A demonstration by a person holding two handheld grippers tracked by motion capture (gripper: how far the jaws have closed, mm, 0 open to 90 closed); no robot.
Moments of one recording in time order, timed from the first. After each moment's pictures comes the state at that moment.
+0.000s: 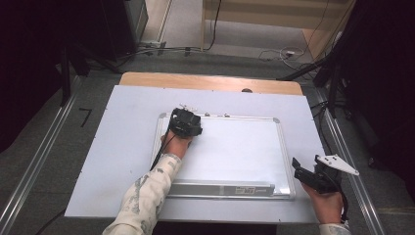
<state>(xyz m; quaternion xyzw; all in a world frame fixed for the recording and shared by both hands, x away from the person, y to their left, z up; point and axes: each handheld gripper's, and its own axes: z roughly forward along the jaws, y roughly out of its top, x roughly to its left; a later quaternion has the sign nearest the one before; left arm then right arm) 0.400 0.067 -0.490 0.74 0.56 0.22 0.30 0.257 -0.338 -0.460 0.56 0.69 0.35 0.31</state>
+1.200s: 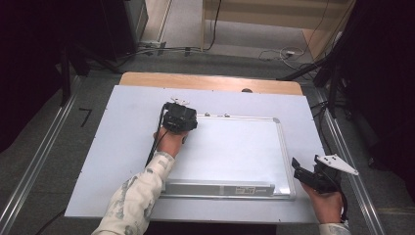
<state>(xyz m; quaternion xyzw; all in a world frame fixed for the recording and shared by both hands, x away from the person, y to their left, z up) 0.387 0.085 -0.452 0.72 0.57 0.23 0.33 0.258 -0.337 -0.461 0.56 0.69 0.35 0.31</state>
